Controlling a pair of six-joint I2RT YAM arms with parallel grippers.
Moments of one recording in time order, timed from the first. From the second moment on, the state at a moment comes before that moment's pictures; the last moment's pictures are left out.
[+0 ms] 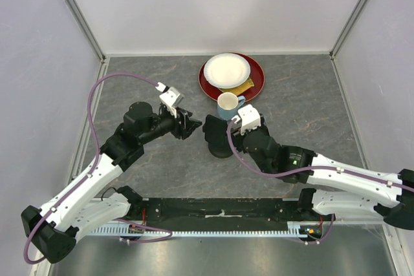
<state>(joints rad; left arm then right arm) -0.63 0.88 0.82 -0.16 0.26 -0.10 1.17 1.04 0.86 -0.32 0.75 0.18</state>
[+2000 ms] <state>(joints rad) -1.04 1.10 0.87 -0.13 -0.31 -0.34 0.39 0.98 0.34 0.09 0.33 0.48</state>
